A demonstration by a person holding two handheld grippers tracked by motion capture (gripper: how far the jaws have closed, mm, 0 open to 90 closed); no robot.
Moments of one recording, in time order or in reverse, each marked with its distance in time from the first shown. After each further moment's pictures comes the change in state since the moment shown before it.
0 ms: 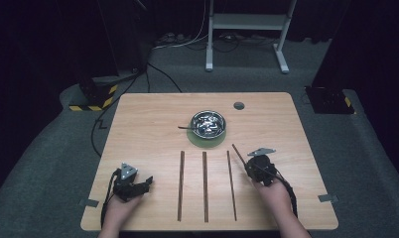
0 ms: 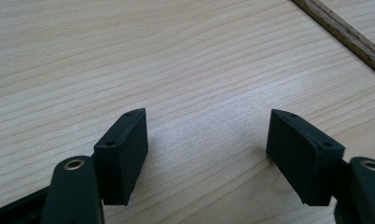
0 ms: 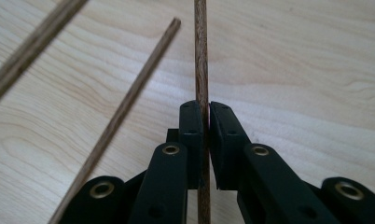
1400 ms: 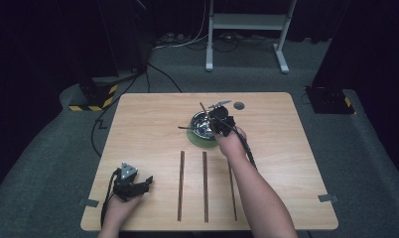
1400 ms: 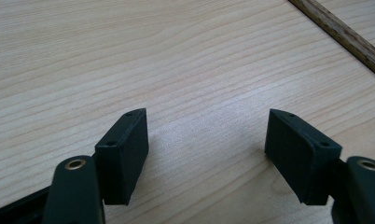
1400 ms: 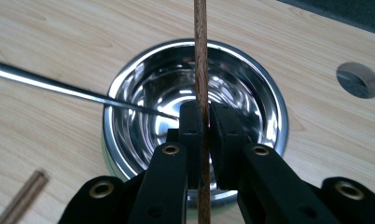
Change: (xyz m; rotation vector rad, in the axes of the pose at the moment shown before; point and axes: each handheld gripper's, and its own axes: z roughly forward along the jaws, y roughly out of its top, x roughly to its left) left arm 0.001 0.000 0.001 -0.006 -0.008 0.004; right arm 0.043 0.172 0.072 -0.076 -0.004 -0.002
